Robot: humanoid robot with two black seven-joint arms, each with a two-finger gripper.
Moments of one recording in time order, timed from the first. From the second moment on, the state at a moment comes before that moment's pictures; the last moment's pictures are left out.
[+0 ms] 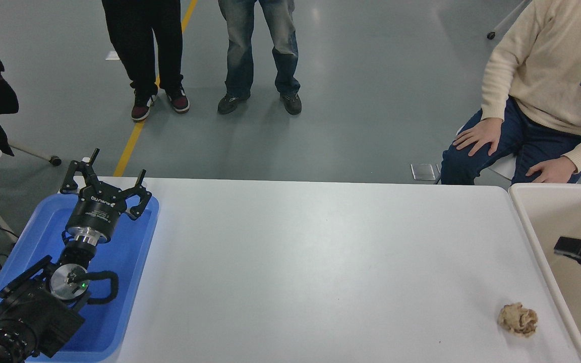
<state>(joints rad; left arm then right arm) -0.60 0.23 -0.89 -0.31 -0.13 -0.77 -0.36 1.57 -0.95 -1.11 1.39 -0.44 0.09 0.01</state>
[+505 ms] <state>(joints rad) -0.60 0.23 -0.89 -0.31 -0.13 -0.77 -0.36 2.11 -0.65 -1.26 1.44 -0.41 0.70 0.01</state>
